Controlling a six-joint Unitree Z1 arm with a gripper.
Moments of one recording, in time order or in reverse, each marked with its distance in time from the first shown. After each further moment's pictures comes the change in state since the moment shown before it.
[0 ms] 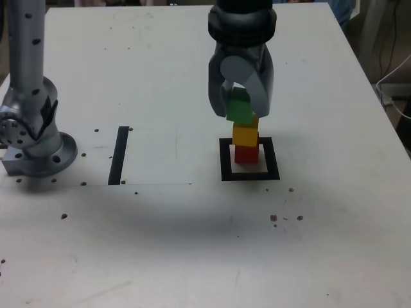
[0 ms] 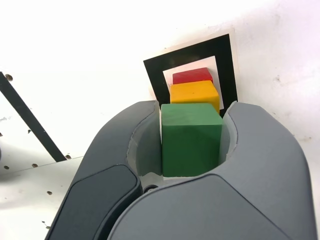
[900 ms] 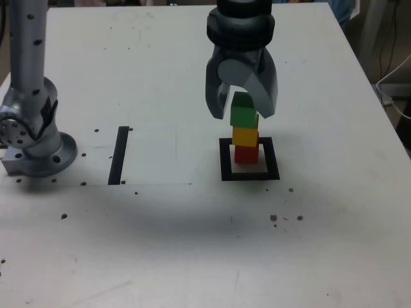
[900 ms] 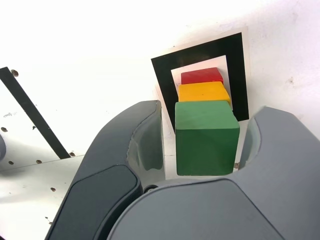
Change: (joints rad) arm 0.000 0.008 0.006 0.019 0.000 -0.008
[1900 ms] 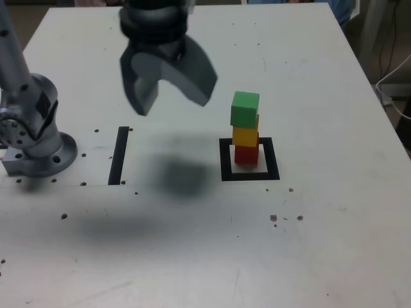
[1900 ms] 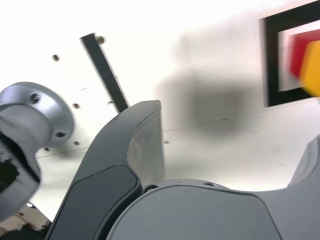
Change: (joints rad) arm -0.007 -0.330 0.398 -0.031 -0.028 0.012
